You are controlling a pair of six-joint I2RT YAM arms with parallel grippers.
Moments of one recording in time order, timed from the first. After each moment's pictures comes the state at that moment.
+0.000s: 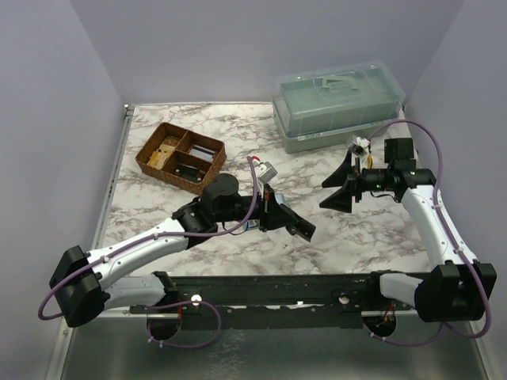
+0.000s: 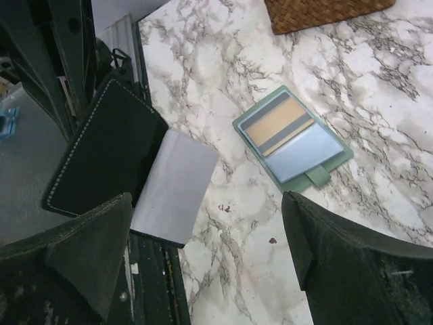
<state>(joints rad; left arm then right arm) -0.92 1.14 0.79 0.21 0.46 -0.60 0.02 1.19 1.02 -0.75 -1.26 -0.49</state>
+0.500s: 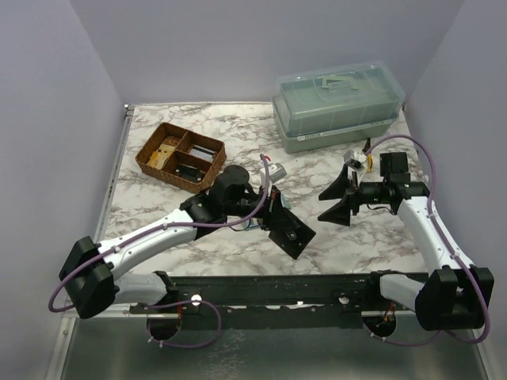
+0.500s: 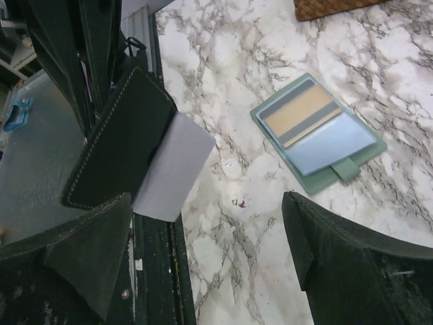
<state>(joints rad) -0.89 1.20 0.88 0.02 0.62 -0.53 0.02 1.15 0.87 -0.72 -1.35 -0.61</state>
